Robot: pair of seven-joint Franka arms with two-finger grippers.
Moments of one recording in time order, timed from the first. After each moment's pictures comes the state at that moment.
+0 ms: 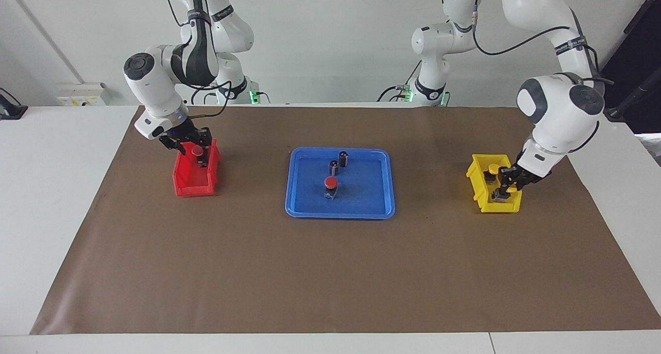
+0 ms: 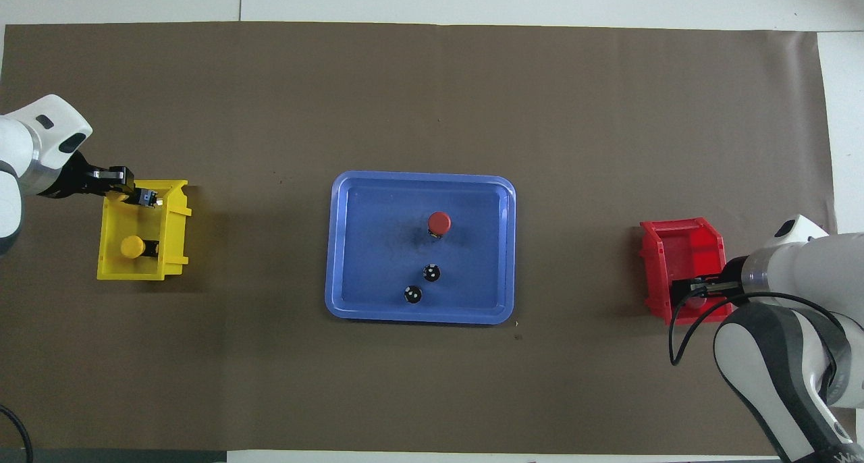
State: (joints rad) left arm 0.04 0.11 -0.03 -1.86 0.03 1.96 0.04; right arm -0.05 -0.25 -0.04 -2.52 0.02 2.20 -0.16
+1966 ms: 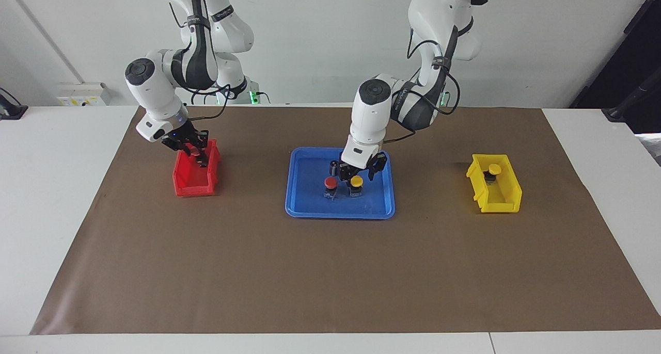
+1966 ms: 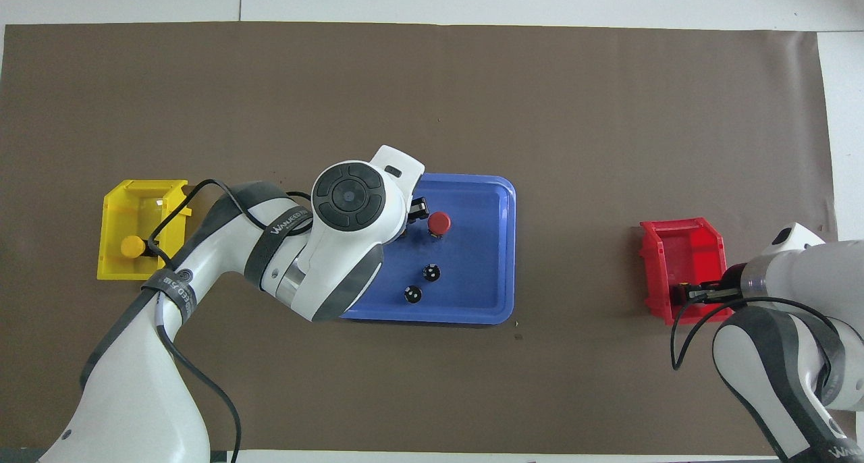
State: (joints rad) left arm -0.65 0.28 -0.04 -1.86 0.02 2.17 -0.90; right arm -0.08 -0.24 -0.03 -2.55 0.02 2.23 -0.20
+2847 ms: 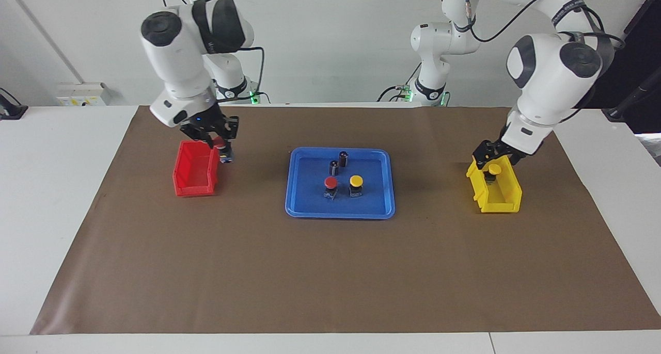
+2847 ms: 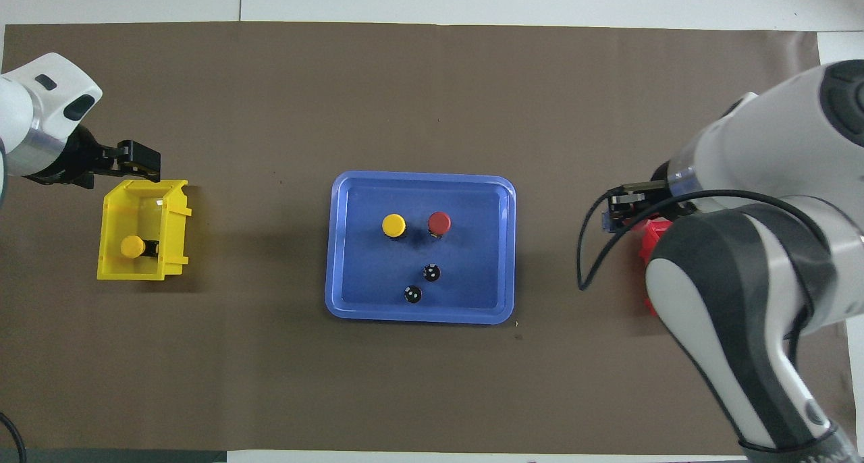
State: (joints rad) left arm -0.03 0.07 -0.01 -1.79 0.02 1.82 -0.03; right arm 0.29 0.04 0.02 -1.78 0.02 1.78 0.32
